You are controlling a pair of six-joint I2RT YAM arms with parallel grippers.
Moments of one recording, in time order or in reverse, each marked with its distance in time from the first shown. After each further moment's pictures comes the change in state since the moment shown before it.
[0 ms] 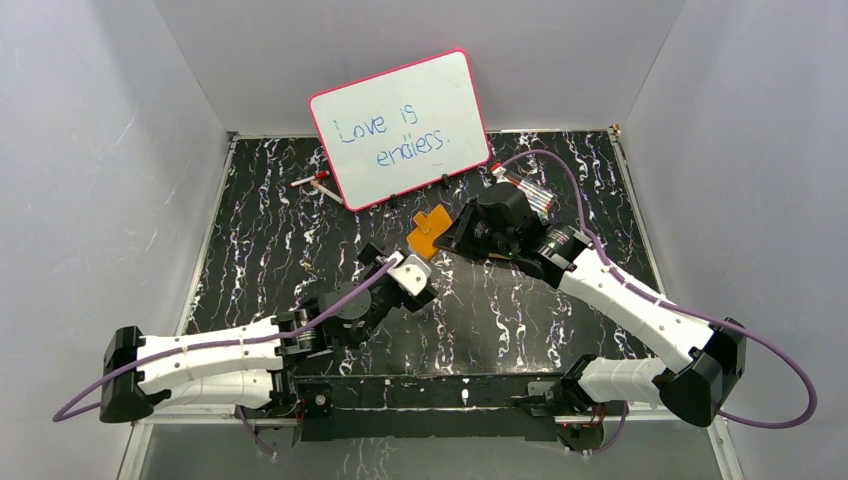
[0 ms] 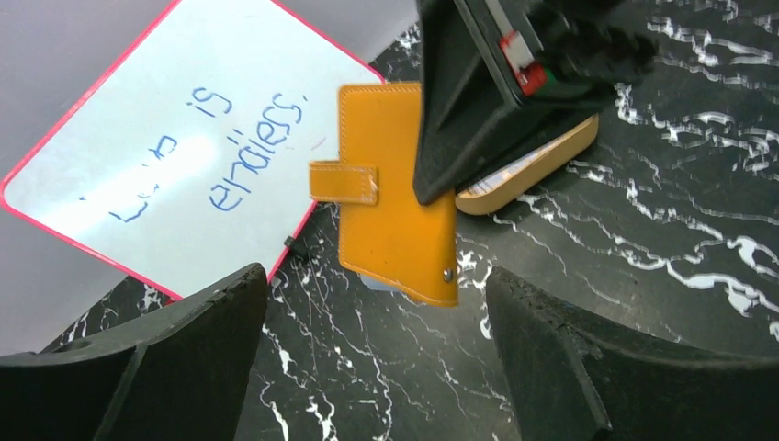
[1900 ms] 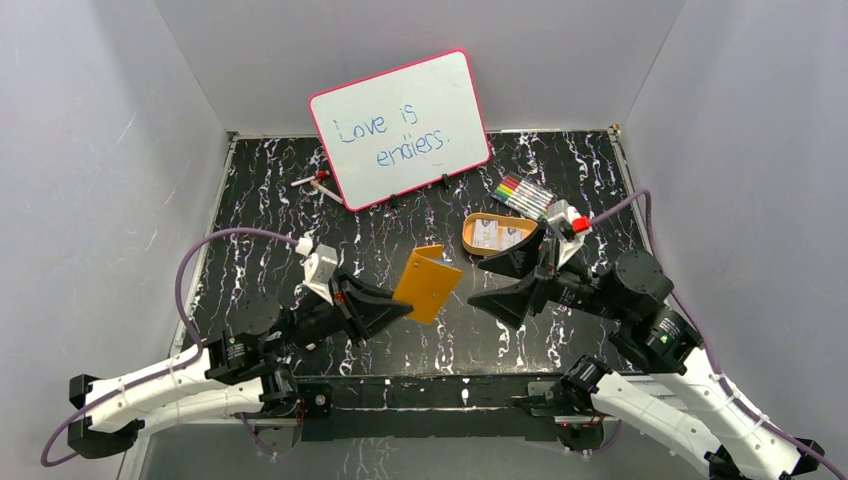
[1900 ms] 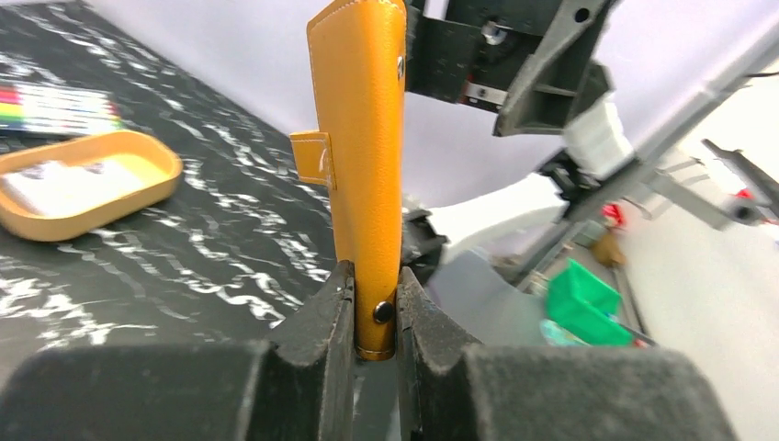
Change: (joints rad) left arm 0.077 -0.438 -0.096 -0.134 0.627 -0.833; right arm -0.010 -0.643 -0.270 0.270 -0.460 -0.566
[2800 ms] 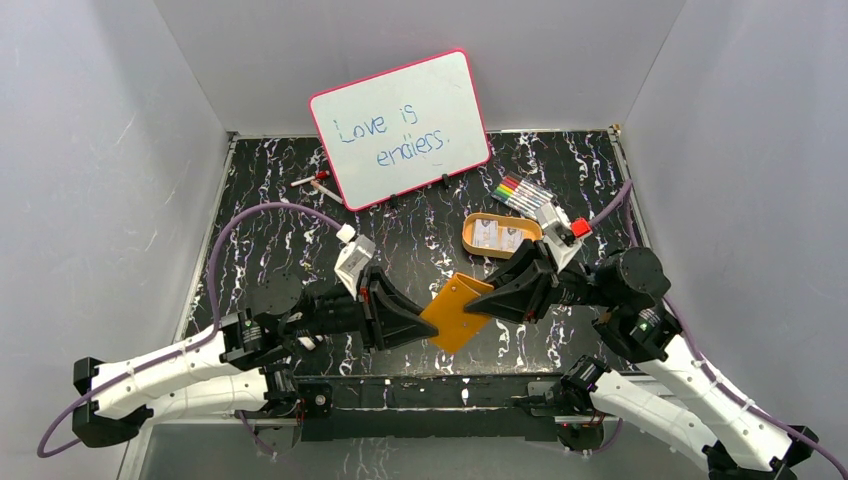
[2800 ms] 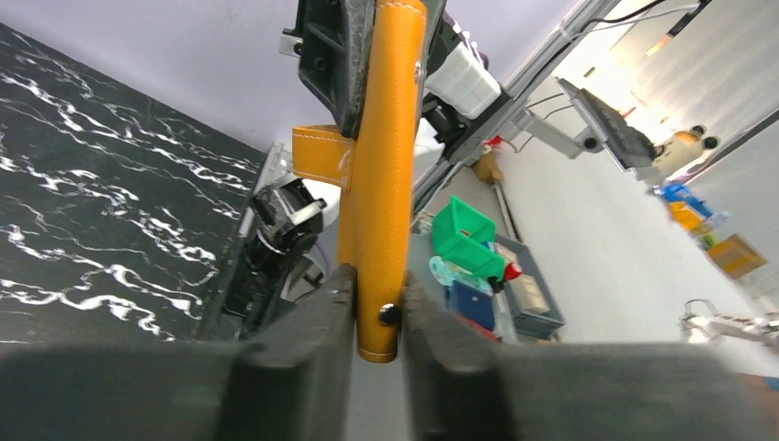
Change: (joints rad) left arm 0.000 0.216 0.182 0.027 0.359 -0.173; right arm 0.000 0.062 -0.032 0.348 -0.359 0.087
